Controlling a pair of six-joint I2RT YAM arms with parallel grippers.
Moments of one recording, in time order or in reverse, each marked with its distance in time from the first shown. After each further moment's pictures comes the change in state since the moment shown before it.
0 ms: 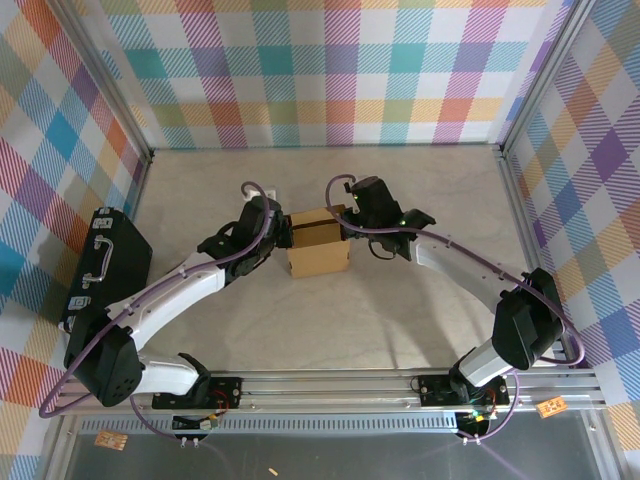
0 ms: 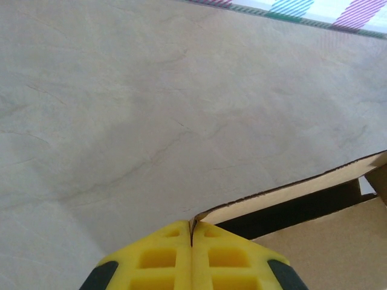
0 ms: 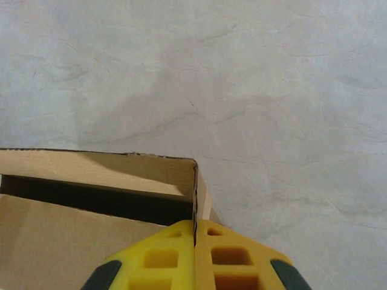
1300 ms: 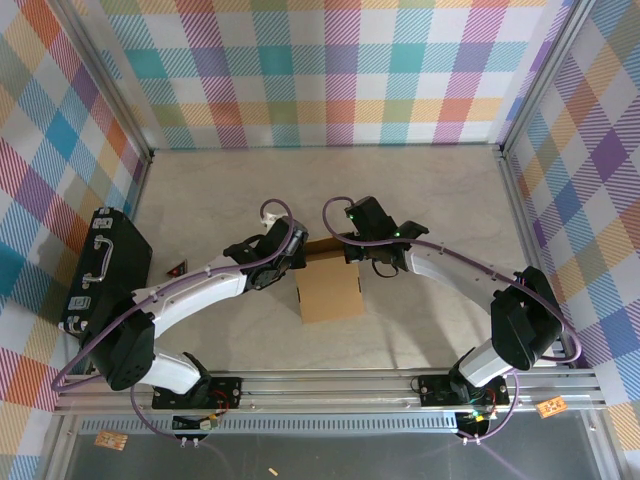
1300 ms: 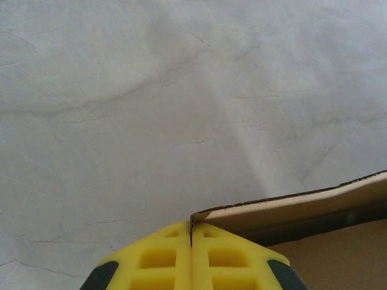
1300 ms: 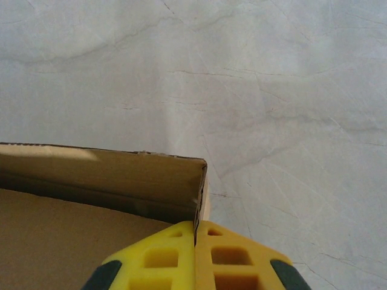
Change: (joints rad) left arm -0.118 0.102 -0.025 -0.101 -0.087 -0.152; right arm 0.031 -0.002 -0.101 -0.088 0.002 0.027
